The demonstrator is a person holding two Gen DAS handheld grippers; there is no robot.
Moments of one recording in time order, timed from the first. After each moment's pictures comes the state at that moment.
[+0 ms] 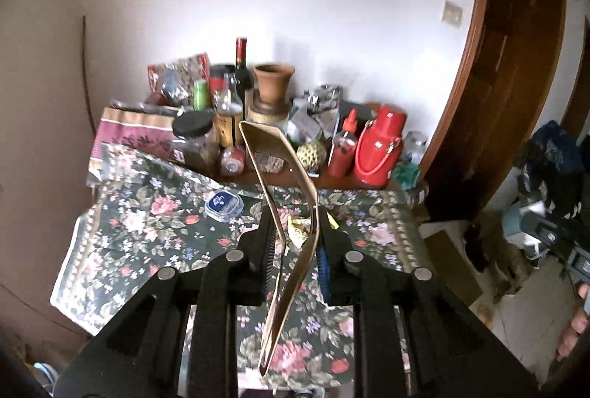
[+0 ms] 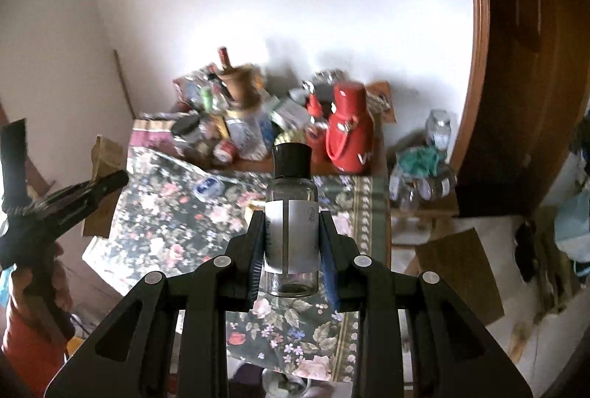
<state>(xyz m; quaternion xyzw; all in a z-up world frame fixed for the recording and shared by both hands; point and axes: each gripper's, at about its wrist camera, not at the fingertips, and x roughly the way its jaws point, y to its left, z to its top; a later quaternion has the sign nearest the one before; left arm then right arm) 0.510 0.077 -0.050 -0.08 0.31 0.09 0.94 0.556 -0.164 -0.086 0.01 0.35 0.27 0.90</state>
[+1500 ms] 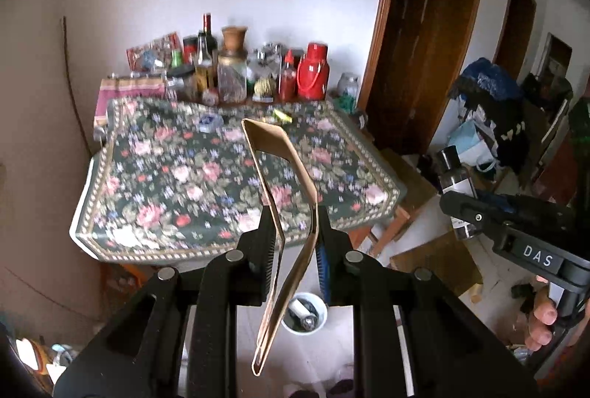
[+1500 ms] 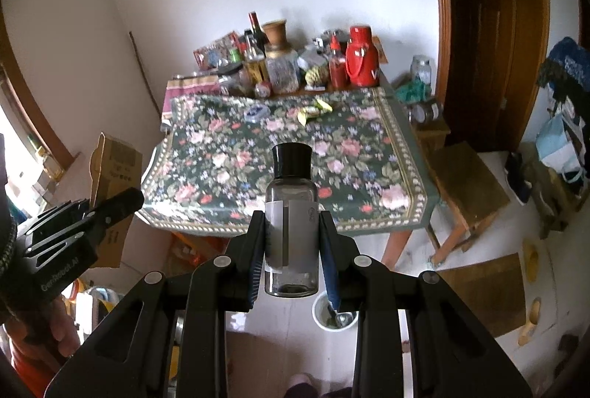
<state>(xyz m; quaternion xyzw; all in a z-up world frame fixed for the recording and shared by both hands) 0.252 0.058 -0.091 -0.04 0.36 -0.02 0.93 0.309 -0.131 -0.126 0.05 0.39 0.22 0.89</state>
